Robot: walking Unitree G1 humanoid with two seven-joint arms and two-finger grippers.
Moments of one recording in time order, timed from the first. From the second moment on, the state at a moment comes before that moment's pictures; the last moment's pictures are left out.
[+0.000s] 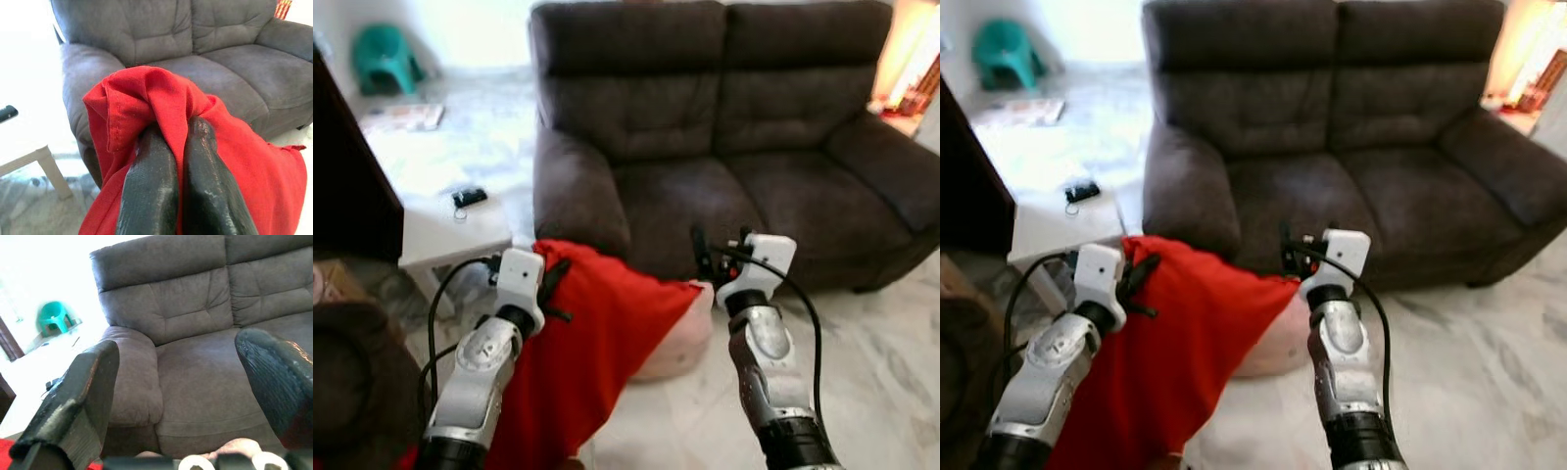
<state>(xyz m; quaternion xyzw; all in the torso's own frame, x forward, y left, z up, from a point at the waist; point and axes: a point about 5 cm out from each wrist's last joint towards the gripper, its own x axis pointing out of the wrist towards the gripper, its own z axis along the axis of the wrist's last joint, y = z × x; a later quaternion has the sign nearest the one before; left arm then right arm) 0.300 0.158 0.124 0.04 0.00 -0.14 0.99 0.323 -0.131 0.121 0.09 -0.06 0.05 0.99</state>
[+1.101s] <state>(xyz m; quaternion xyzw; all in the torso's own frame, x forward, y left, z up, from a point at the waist) 0.289 0.092 0.150 -0.09 0.04 -0.41 0.91 0.351 -0.190 0.170 0.02 -0.10 0.02 0.99</state>
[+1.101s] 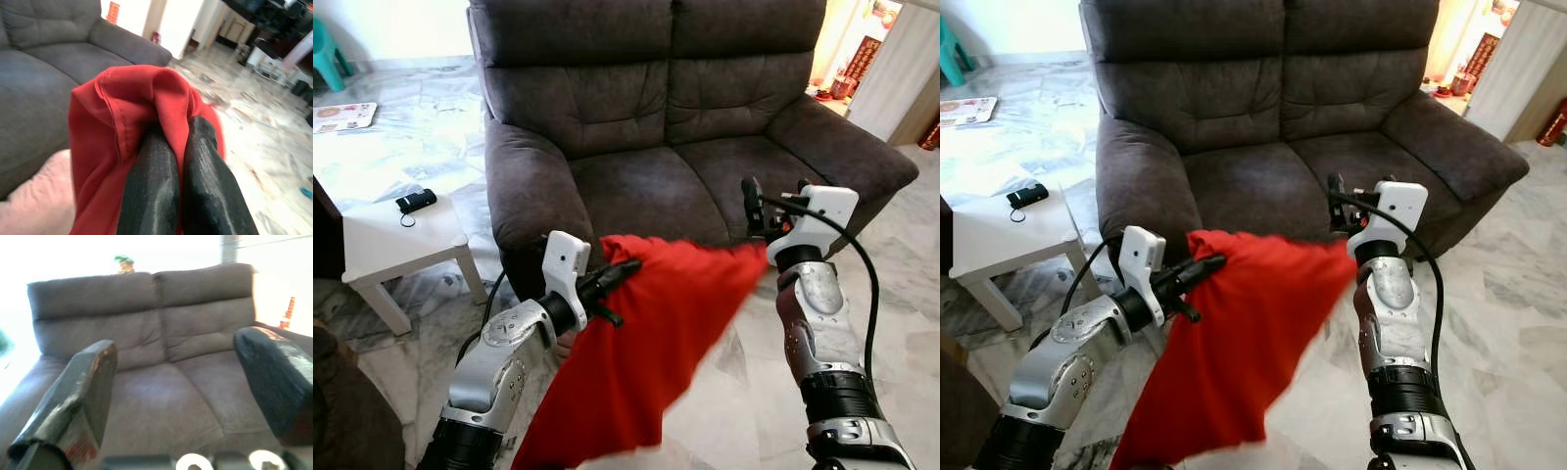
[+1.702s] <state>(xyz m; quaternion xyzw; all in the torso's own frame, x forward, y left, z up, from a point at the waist) 0.282 0.082 0.144 -0.08 0.07 -0.45 0.89 0.326 -0.204 0.118 -0.18 0.12 0.28 0.93</state>
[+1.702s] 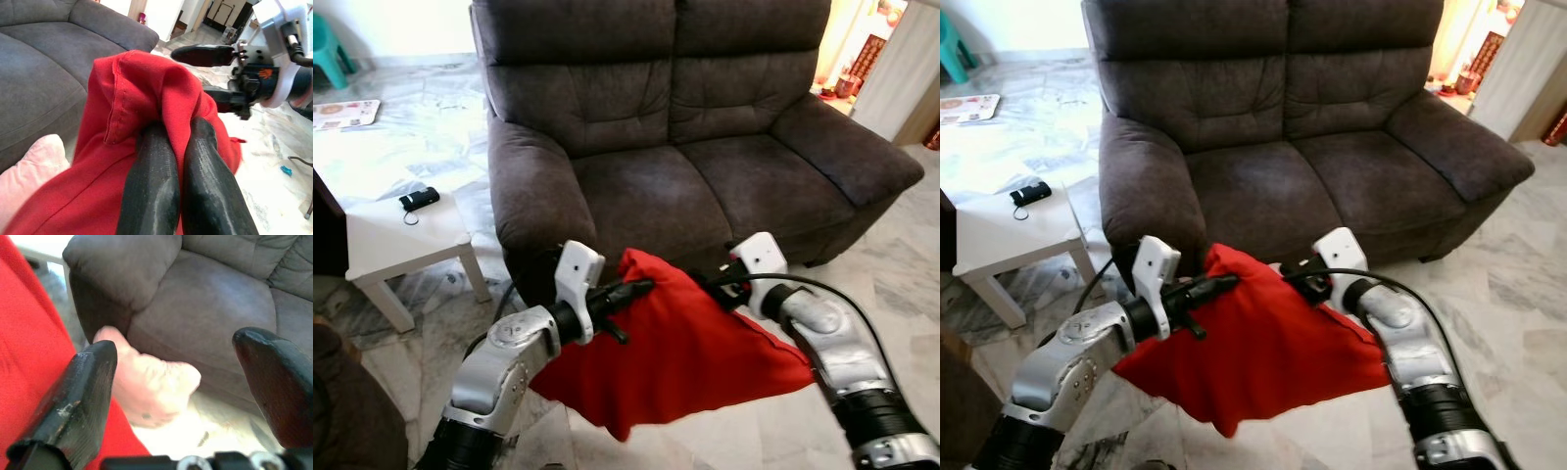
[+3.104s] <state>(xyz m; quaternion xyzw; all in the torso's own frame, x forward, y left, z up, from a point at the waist) 0.275 0.077 0.136 -0.06 0.09 -0.46 0.88 0.260 -0.246 0.091 -0.12 0.22 0.43 0.87</state>
